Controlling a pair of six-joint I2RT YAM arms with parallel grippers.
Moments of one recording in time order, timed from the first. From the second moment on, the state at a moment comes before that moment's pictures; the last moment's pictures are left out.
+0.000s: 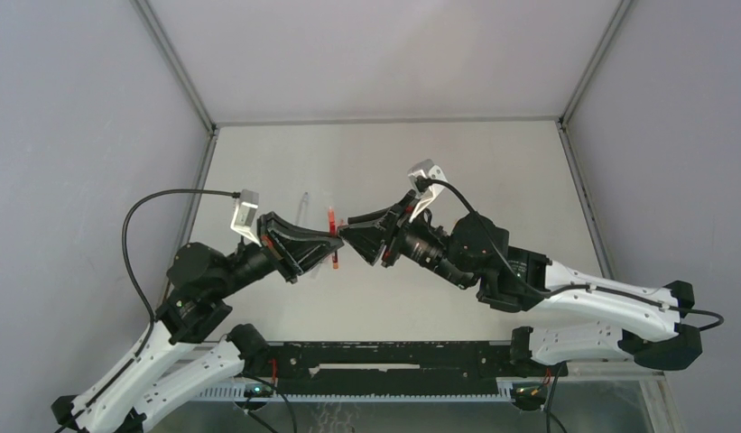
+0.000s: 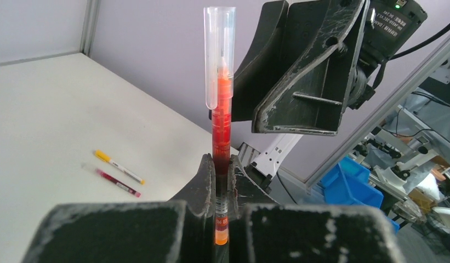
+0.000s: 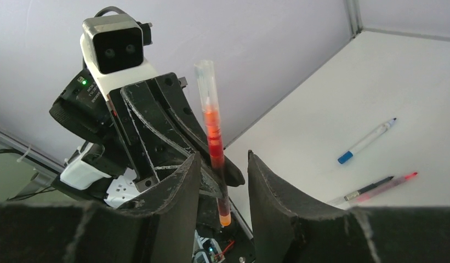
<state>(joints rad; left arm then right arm) -0.78 0.53 0.79 -0.01 0.34 -0.58 1.32 1.08 1.20 -0.05 0.30 0.49</state>
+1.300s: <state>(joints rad) -0.78 0.58 0.78 0.06 0.45 -0.60 1.31 1.13 1.20 -0.01 0.24 0.49</state>
